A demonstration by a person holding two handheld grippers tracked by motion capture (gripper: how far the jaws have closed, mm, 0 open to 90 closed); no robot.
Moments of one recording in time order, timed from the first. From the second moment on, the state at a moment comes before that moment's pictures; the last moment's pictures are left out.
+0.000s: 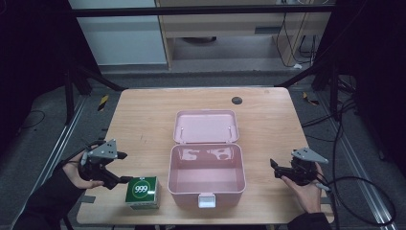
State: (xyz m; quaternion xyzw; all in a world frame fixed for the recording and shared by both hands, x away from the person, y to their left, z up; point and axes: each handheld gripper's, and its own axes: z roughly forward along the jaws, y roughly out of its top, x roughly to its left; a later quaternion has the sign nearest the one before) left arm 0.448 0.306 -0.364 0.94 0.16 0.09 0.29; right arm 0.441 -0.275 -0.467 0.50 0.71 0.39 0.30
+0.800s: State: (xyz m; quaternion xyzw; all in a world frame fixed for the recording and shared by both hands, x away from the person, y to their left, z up) left arm 0.438 0.280 -0.379 0.97 0.08 0.05 0.24; right arm 0.442 -0.273 -0.470 0.49 0.72 0.38 0.30
